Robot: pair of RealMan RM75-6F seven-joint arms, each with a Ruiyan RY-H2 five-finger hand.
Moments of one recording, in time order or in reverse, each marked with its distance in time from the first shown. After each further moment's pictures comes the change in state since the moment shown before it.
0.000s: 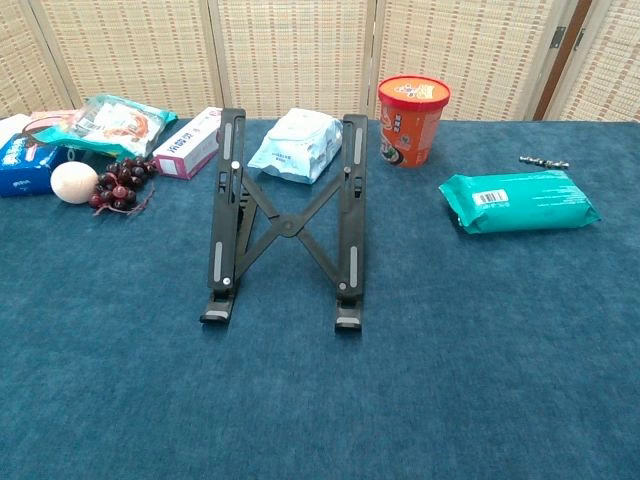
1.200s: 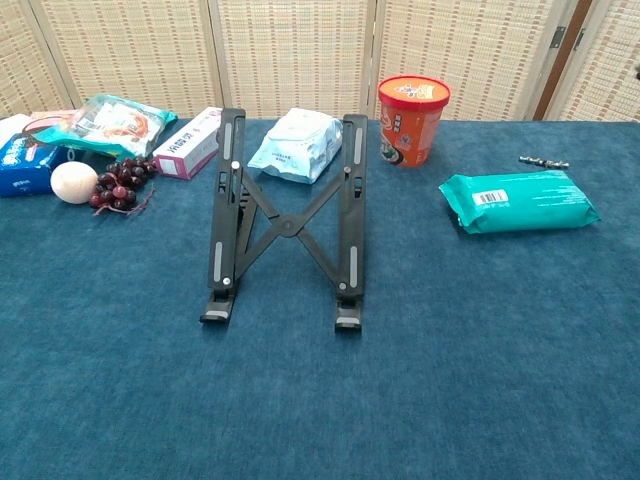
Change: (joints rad) left arm -0.007 -0.010 -0.005 0.042 0.005 -0.009 -0.049; right arm 0.240 -0.005 0.055 0.000 0.017 -0.310 0.503
